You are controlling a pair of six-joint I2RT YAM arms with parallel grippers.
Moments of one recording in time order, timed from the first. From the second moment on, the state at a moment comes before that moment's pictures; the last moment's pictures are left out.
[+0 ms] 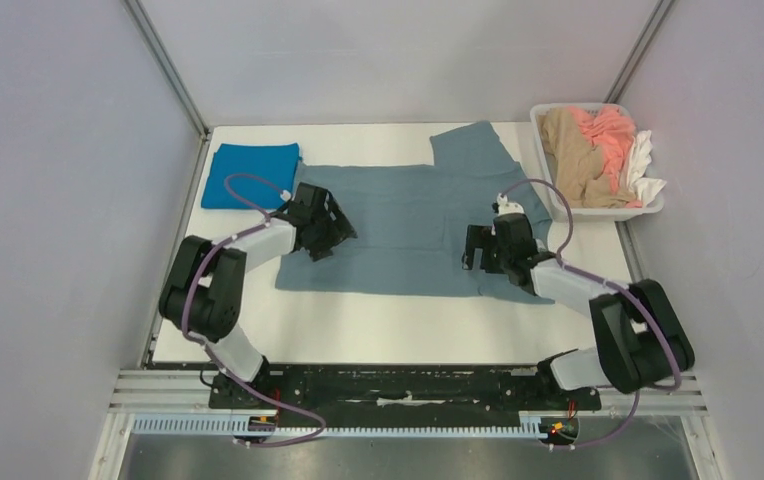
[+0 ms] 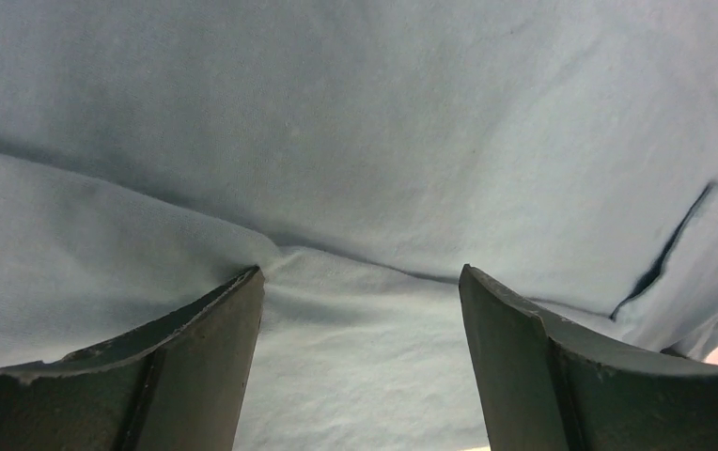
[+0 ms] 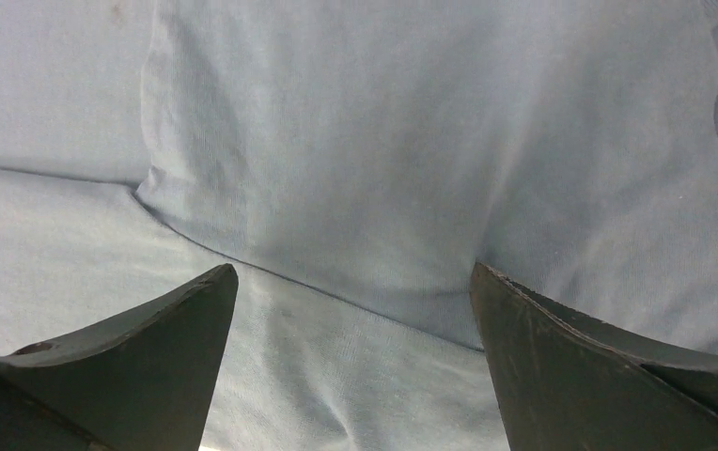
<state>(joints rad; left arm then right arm) -0.33 1.73 0.99 -0.22 0.03 -0.86 0.32 1.46 0.61 0.02 0.08 0.34</state>
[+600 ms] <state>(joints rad) -0.49 1.18 0.50 -0.30 0.01 -0.95 0.34 0.86 0.28 -0.22 0.01 0.44</state>
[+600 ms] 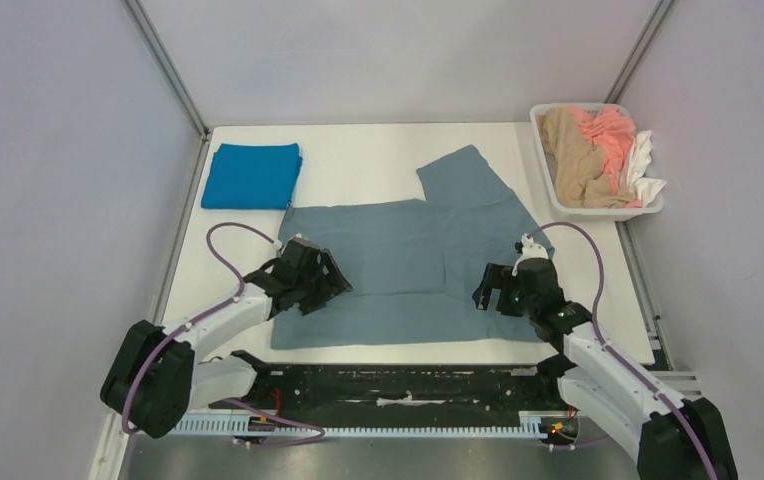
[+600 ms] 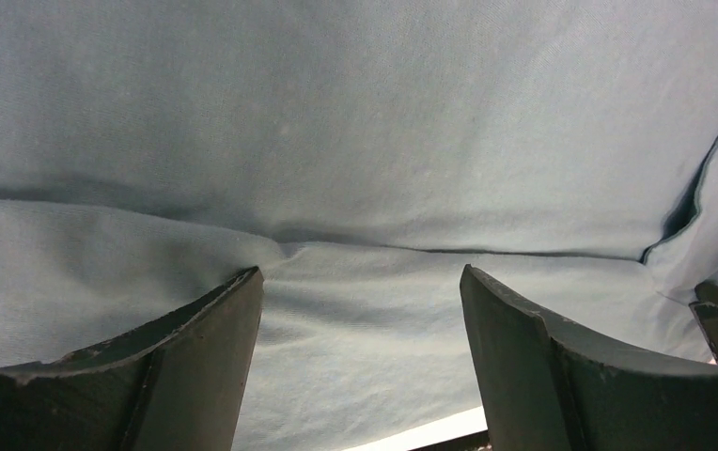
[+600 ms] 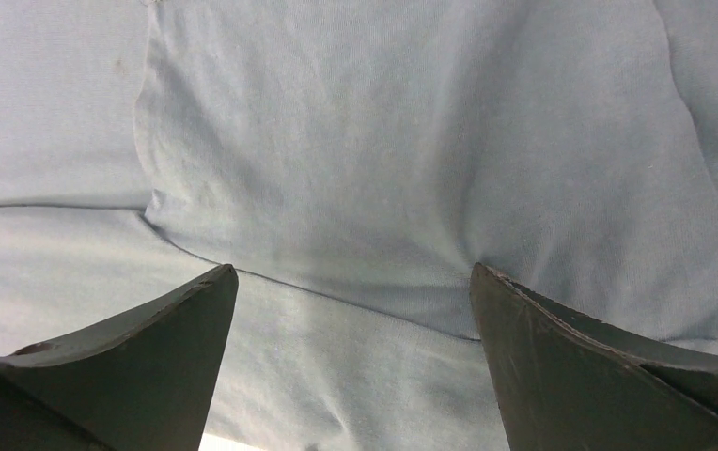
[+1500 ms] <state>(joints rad) -0.47 1.08 0.67 -0.57 -0.14 -0.89 0.37 0.62 0.39 -0.53 0.16 0.53</state>
